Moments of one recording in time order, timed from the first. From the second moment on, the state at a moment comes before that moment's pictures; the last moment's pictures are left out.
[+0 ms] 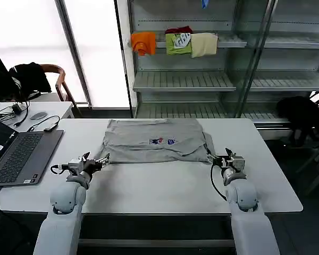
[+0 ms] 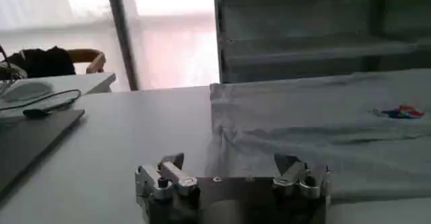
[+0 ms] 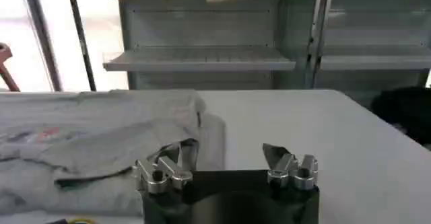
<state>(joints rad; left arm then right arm) 0.92 -1.34 -0.59 -1.61 -0.10 0.57 0.11 -0.96 1.42 0.51 1.70 0.14 -0.56 -0.01</state>
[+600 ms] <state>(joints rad) 0.93 -1.34 -0.59 -1.58 -0.07 0.57 0.14 -1.01 1.42 0.49 1.73 0.11 -0.57 -0.02</state>
